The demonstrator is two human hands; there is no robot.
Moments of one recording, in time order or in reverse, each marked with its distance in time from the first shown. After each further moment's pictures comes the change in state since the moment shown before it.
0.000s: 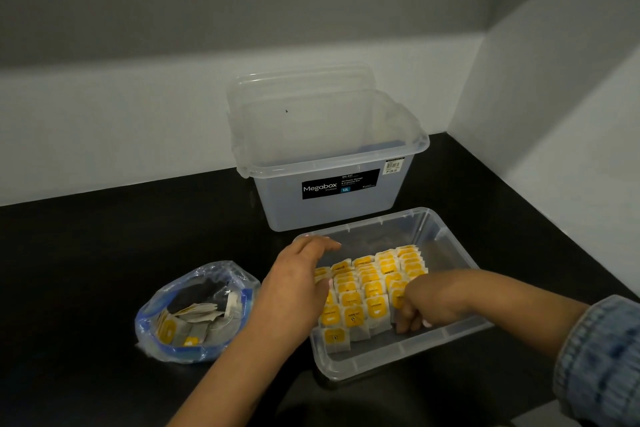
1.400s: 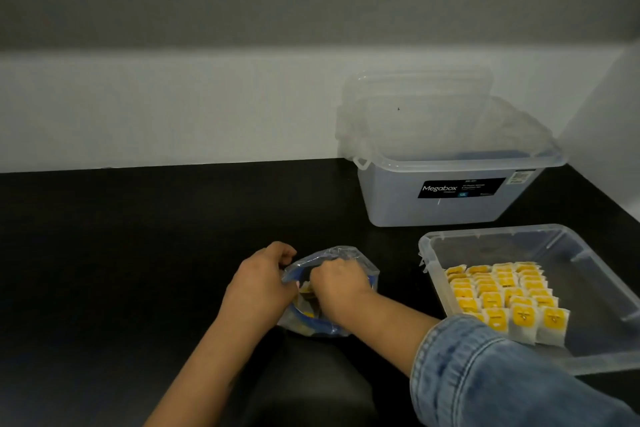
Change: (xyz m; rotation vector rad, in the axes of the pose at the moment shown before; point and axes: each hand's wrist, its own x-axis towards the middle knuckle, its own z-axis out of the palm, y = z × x) left_hand -0.054 -0.155 -0.102 -0.051 0.001 -0.509; right_hand 0.121 -0.257 -0.081 -0.206 0.261 0.034
